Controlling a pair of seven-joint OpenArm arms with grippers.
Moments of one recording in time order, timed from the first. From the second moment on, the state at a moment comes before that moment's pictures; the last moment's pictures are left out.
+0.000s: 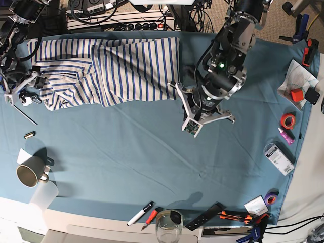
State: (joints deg) left arm 1.9 -4.6 21.3 115.0 -2.2 -6.4 57.7; right arm -9.1 29.4 41.2 83.0 34.4 32.9 -65.4
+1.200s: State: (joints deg) left arm 5.9 -4.5 21.2 117.2 -2.2 -6.4 58.7; right arm -9.1 29.7 42.2 87.9 79.2 39.7 -78.4
